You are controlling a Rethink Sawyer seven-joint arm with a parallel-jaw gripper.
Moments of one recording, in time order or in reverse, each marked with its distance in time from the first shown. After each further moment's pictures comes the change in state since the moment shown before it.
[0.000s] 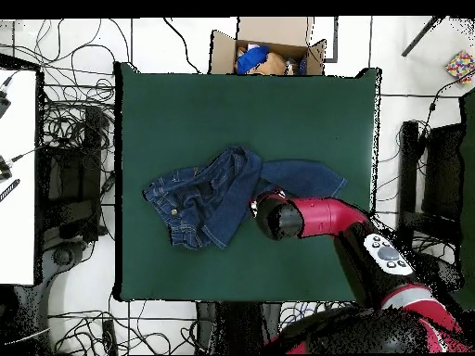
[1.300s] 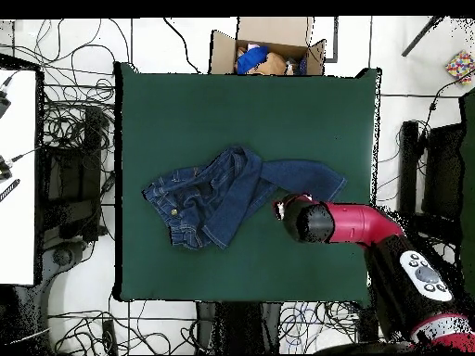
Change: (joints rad) arm -0.081 -0.107 -0.006 0.010 0.025 0.099 0.000
